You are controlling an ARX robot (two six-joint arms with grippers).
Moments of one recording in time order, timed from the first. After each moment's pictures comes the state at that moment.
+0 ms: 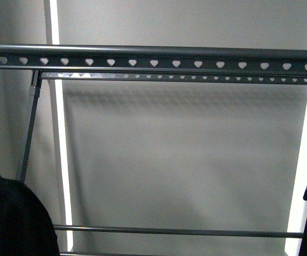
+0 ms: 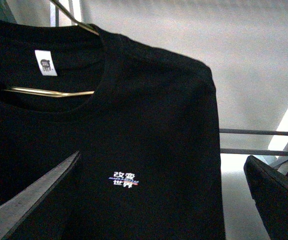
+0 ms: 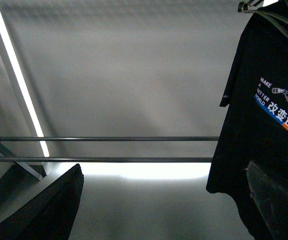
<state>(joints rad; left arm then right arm) 0.00 0.00 0.02 0.00 0.00 0.00 0.00 0.00 0.01 0.00 0.00 0.00</state>
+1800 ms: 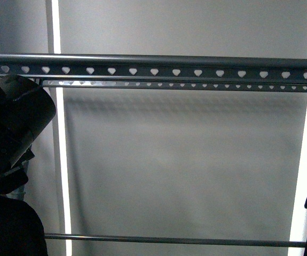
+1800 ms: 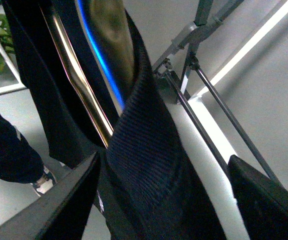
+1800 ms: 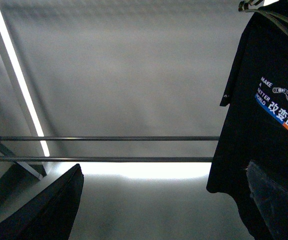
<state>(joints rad) -0.23 1.68 1.14 -0.31 -0.89 -1.08 0.00 0.00 0.01 0.00 0.00 0.00</state>
